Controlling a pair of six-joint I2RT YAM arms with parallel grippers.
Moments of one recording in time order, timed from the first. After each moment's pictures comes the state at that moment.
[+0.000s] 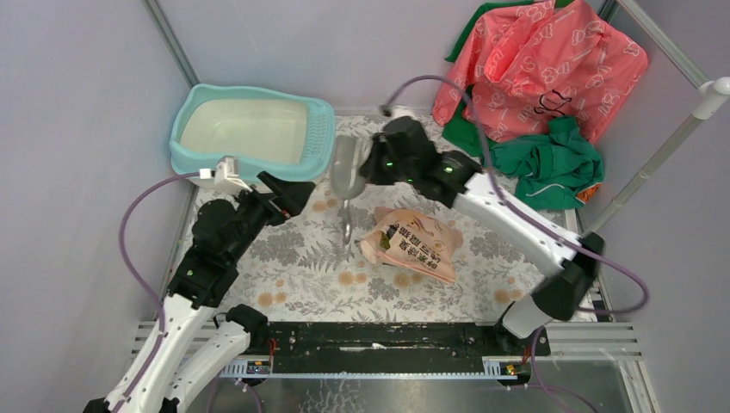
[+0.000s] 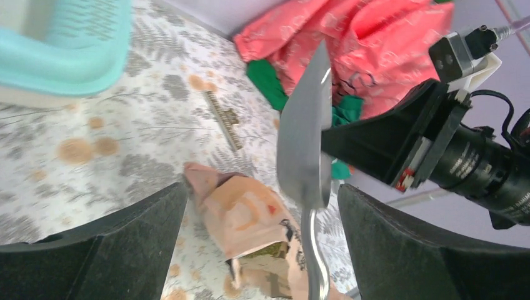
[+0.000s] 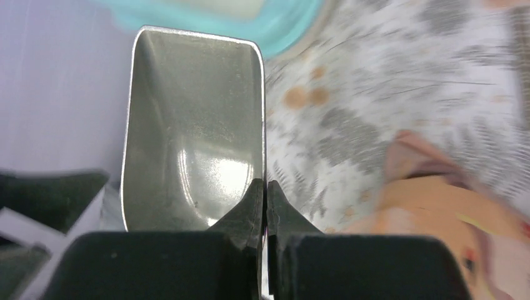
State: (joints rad) left arm -0.42 0.59 0.82 -0.36 -0.03 -0.79; right arm 0.88 1.65 1.68 -0.63 0.05 0.62
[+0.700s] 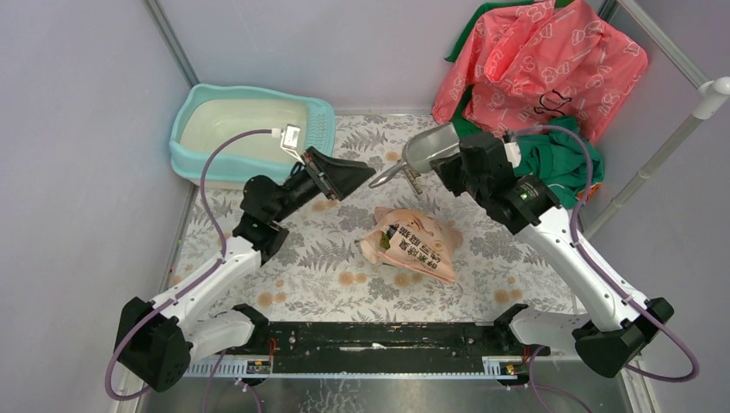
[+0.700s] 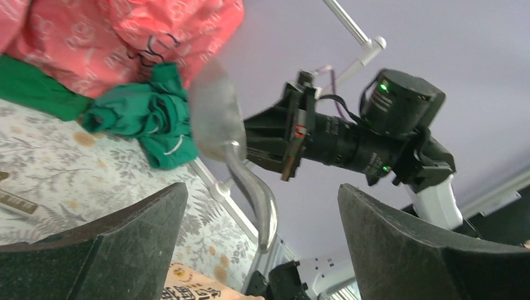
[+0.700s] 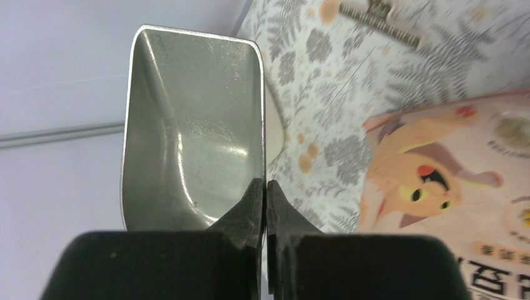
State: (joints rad) left arm -0.51 1.08 0.75 0.67 0.43 -0.99; right arm 0.61 1.18 1.34 -0.76 0.39 1.39
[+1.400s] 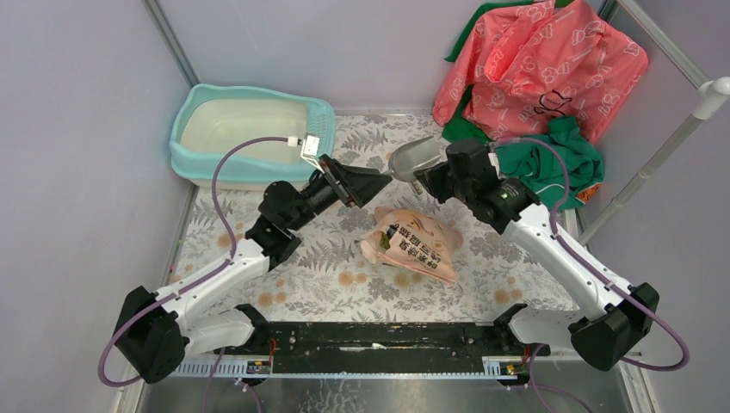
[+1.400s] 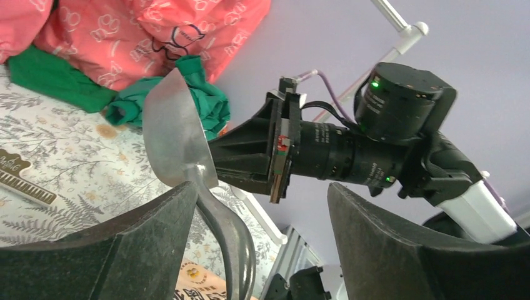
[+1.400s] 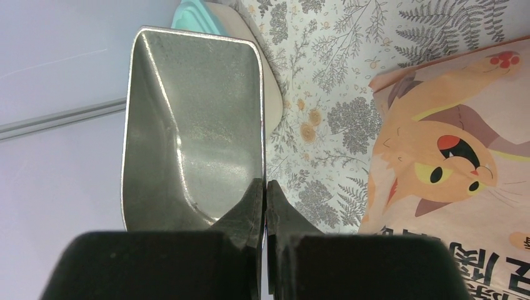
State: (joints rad) left arm -0.67 1.11 0.74 0.64 0.28 -0.87; right arm 0.61 1.23 1.22 -0.62 0.22 1.52
